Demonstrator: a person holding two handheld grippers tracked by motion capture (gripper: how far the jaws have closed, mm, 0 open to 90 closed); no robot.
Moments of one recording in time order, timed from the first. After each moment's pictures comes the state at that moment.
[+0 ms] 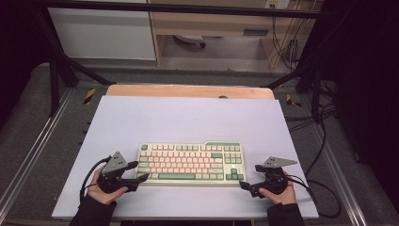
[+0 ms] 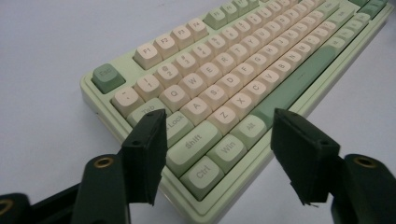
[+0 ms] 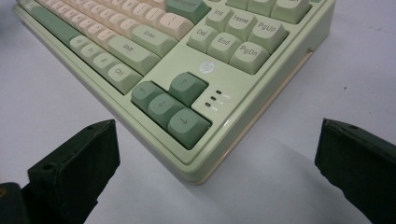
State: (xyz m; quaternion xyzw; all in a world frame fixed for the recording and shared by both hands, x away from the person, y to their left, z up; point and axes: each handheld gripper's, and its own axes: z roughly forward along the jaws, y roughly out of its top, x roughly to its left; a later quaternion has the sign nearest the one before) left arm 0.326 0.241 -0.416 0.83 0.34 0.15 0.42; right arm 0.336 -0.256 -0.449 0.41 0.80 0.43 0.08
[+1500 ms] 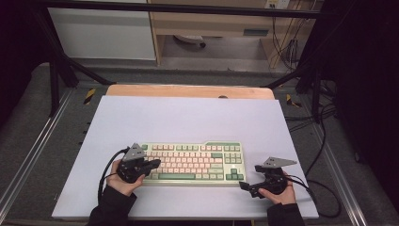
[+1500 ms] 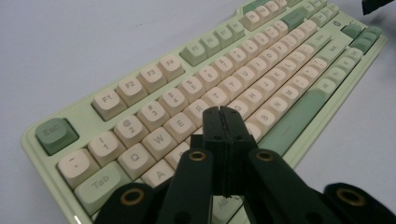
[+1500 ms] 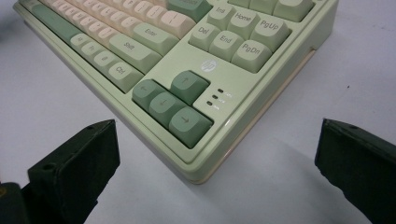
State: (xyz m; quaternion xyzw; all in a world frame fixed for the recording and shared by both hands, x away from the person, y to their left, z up) left arm 0.351 0.194 -0.408 0.83 0.35 0.13 0.42; right arm 0.336 -0.255 -0.450 0.41 0.80 0.43 0.08
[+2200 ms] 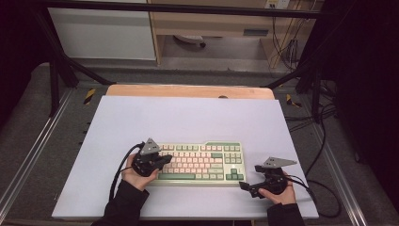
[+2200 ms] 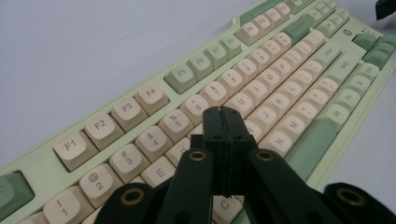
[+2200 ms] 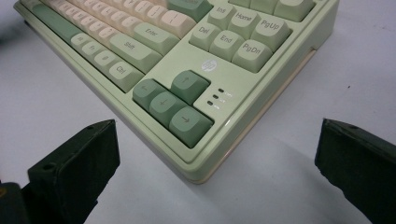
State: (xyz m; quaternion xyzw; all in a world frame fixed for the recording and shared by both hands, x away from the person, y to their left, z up) left arm 0.371 0.159 -0.412 0.83 0.35 0.13 0.41; right arm 0.336 -0.255 -0.450 0.41 0.80 0.43 0.08
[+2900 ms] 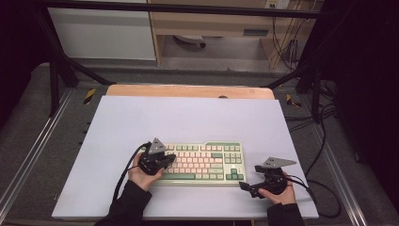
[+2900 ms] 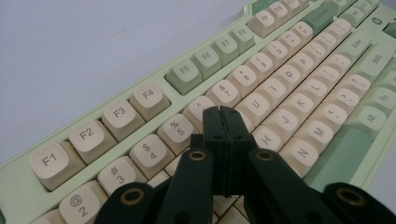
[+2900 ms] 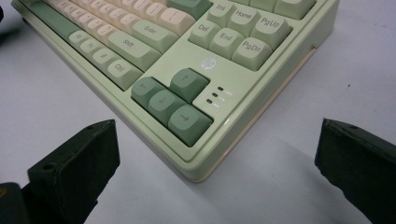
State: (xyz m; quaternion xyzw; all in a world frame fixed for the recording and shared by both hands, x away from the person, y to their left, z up) left arm 0.382 0.146 -0.427 0.84 0.35 0.14 0.40; right arm 0.336 -0.255 -0.450 0.40 0.80 0.43 0.08
